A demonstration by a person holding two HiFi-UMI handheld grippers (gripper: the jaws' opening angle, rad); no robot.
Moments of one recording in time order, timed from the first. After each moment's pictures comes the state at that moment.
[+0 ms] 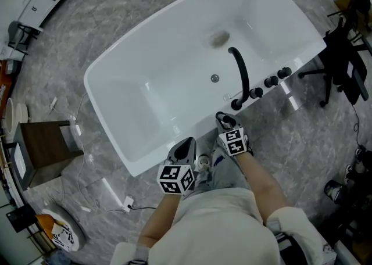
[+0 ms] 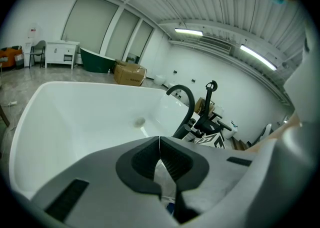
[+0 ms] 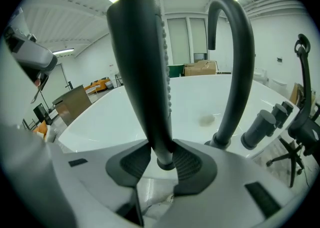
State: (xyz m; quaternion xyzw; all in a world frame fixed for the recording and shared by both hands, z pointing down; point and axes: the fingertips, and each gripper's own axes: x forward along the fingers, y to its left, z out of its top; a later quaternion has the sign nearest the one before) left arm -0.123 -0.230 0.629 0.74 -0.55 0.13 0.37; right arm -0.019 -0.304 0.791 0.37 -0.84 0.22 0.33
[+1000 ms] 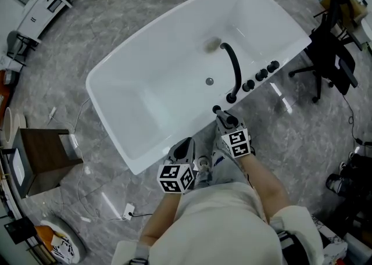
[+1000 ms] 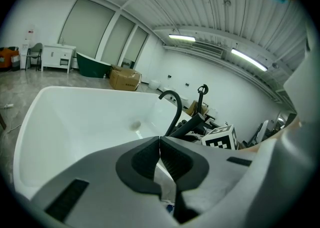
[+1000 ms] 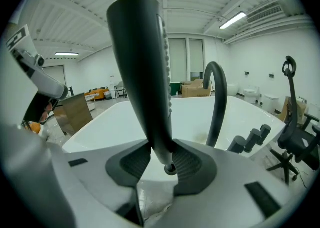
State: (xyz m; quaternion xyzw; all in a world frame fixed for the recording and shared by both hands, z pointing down) left arm -0.126 -0.174 0.595 0.76 -0.54 0.11 0.34; right arm -0.013 -0.266 0.692 0.41 -0.86 0.16 0.26
